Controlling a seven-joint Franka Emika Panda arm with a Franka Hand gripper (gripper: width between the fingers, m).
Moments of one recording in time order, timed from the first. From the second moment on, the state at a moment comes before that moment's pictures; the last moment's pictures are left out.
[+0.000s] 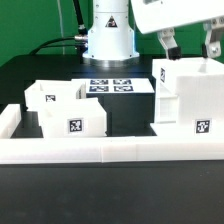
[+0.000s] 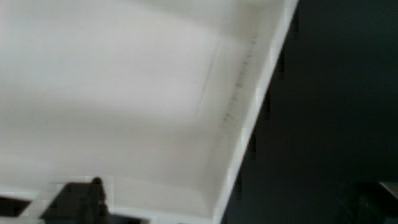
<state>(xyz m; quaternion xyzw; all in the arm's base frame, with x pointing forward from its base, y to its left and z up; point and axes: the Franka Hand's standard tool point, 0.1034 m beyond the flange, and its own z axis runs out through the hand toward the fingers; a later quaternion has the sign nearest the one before) 0.630 0.061 0.151 -0.85 0.51 -0.03 0.14</state>
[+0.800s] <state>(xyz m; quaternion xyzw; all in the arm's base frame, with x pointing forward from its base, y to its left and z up) 0.618 0.049 0.163 -0.89 0.44 -0.03 0.13</state>
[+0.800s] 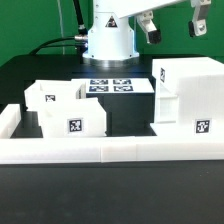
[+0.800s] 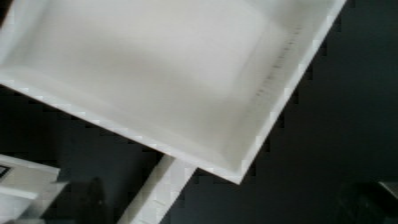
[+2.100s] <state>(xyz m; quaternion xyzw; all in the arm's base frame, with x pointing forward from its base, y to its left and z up) 0.593 -0.012 0.141 -1.00 -0.05 -0.07 0.03</state>
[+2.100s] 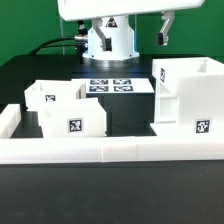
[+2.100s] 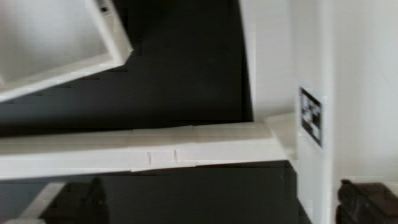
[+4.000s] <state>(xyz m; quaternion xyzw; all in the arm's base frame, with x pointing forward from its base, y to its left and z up) 0.544 -0.069 0.041 -0.98 -0.19 -0.05 -0.01</state>
